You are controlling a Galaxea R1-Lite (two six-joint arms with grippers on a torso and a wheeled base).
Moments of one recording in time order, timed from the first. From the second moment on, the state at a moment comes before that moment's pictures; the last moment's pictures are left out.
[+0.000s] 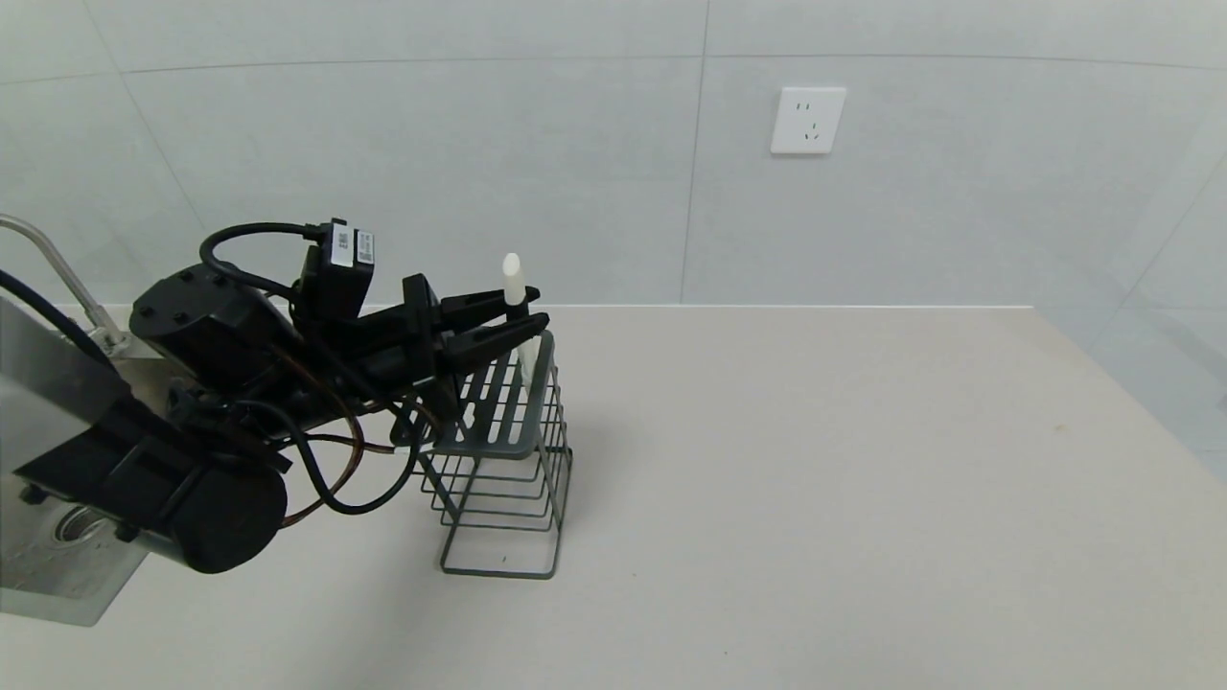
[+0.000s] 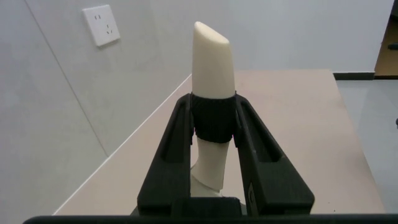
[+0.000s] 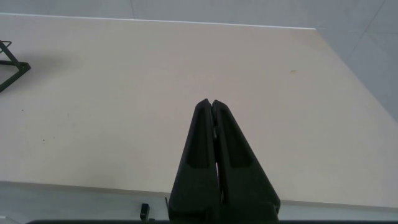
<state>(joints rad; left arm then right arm) -0.30 1.91 -0.71 -1.57 -0.96 0.02 -0.01 0.00 0.00 -0.01 0.05 -0.04</state>
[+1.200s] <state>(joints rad) -0.29 1.94 -0.67 -1.57 -0.96 0.03 -0.01 0.00 0.00 -0.01 0.05 -0.04</state>
